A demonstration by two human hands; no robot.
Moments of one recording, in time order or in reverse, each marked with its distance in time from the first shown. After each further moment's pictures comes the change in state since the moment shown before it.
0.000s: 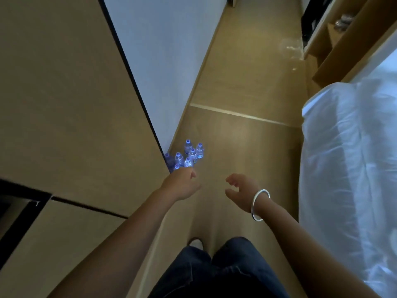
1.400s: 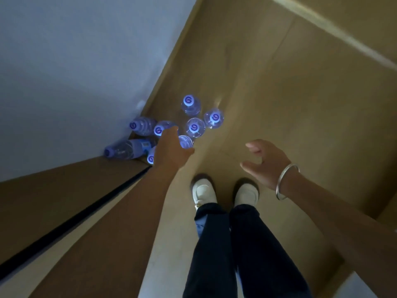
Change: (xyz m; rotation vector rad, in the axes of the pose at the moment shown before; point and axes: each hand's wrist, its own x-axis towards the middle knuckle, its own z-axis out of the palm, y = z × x) left_hand 0.564 -0.196 0.177 -0.276 0.073 -0.549; right_hand 0.588 0.202 0.135 -0.021 -0.454 0.130
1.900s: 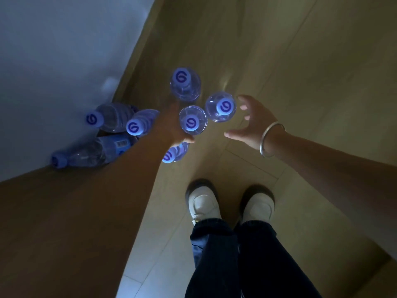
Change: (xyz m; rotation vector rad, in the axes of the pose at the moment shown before) left_hand 0.148 -0.043 0.071 0.079 -0.203 0.095; right_hand 0.193 0.044 0.068 0.030 0.056 -0.072
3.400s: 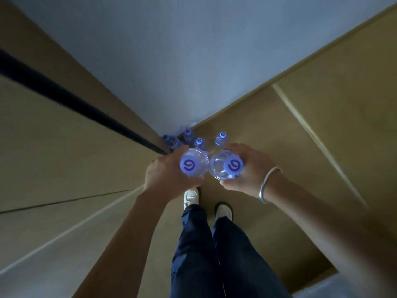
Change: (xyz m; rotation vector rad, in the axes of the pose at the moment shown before) left_hand -0.525 0.130 -0.134 -0.141 0.690 -0.128; right_hand -0.417 -0.262 -0.181 -0.543 -0.163 -0.664
